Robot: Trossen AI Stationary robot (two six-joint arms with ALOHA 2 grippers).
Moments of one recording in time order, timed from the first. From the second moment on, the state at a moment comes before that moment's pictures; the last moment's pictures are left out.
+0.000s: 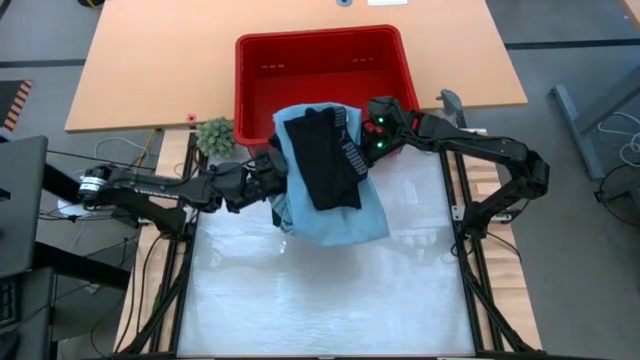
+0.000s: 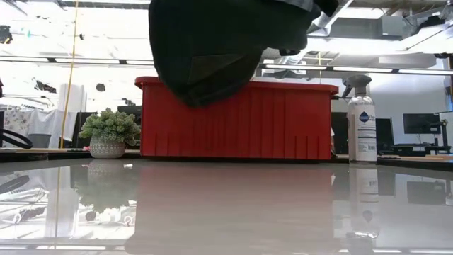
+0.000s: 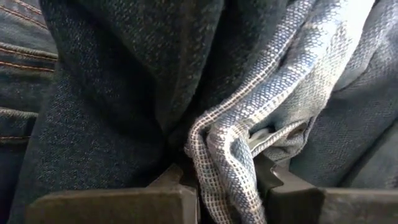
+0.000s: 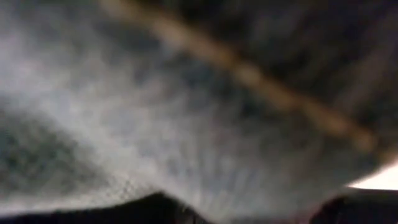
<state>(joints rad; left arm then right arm) -0.01 1.29 1.00 0.41 -0.55 -1.47 -0.34 1.50 1.41 -0.47 -0.65 0.82</state>
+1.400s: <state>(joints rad) 0.19 1.30 1.31 0.30 -0.43 -1.33 -0.57 1.50 1.83 -0.61 -0.79 0.75</state>
